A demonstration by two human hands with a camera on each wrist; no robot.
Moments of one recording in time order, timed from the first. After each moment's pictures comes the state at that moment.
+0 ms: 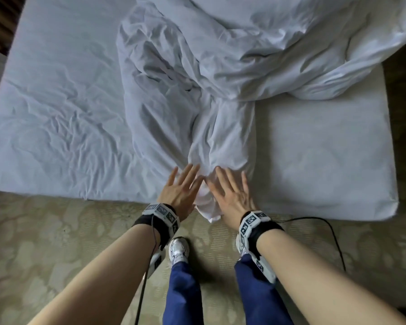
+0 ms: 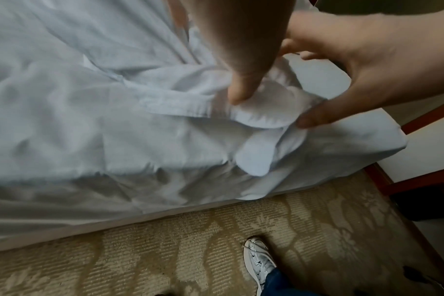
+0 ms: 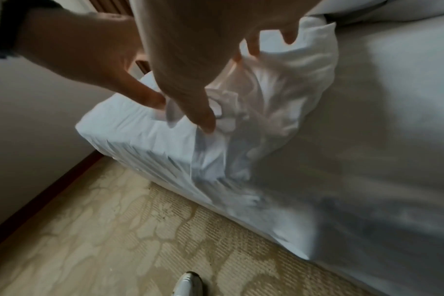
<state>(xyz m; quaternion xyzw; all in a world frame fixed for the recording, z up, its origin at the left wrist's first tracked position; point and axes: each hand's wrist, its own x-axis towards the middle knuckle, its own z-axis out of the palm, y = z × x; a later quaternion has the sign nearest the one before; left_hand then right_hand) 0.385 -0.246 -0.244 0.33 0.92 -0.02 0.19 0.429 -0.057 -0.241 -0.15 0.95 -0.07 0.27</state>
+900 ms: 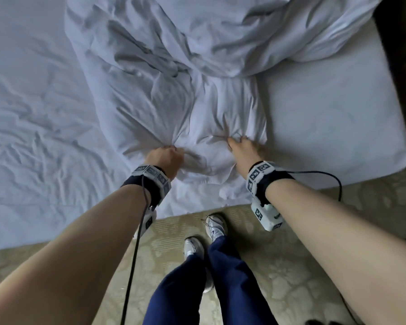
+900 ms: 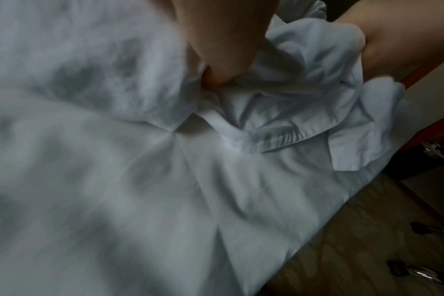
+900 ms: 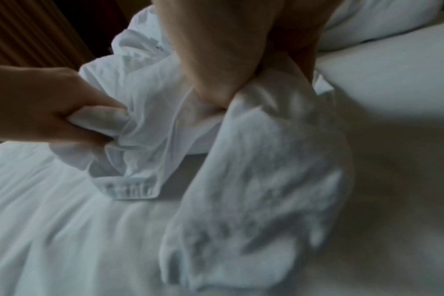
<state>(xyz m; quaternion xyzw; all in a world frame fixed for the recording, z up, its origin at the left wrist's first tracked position) 0.245 -0.285 -0.278 0.35 0.89 -0.11 0.27 0.325 -0.086 -0.279 0.13 0.95 -0.08 0.27</state>
